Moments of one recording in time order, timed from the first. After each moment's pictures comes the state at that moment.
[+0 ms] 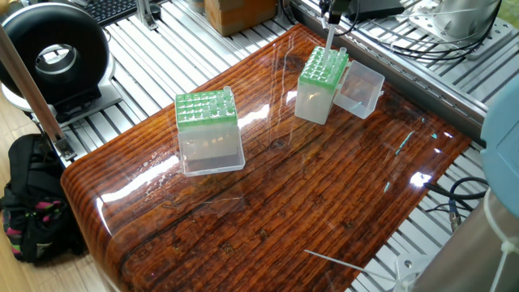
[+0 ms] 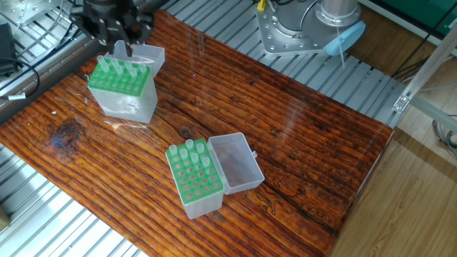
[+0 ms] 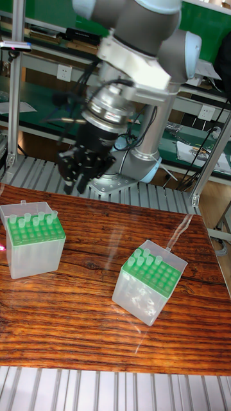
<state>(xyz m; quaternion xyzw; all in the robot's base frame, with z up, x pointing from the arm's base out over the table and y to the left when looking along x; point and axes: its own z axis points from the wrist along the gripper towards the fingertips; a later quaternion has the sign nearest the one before) 0.548 -0.091 0.263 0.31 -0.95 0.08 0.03</state>
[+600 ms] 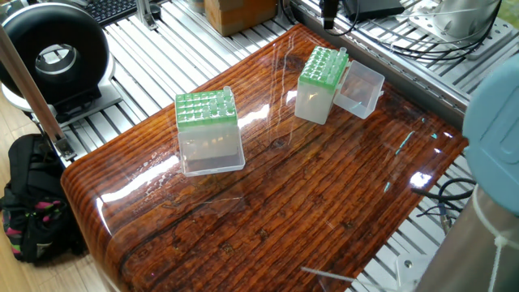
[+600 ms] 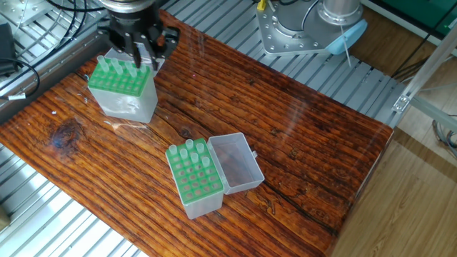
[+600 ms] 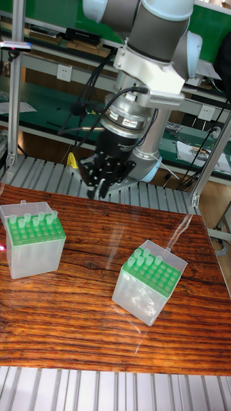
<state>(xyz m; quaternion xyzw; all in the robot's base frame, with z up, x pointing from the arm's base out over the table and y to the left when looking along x) 0.532 -0.037 0.256 0.26 -0.96 0.03 0.03</state>
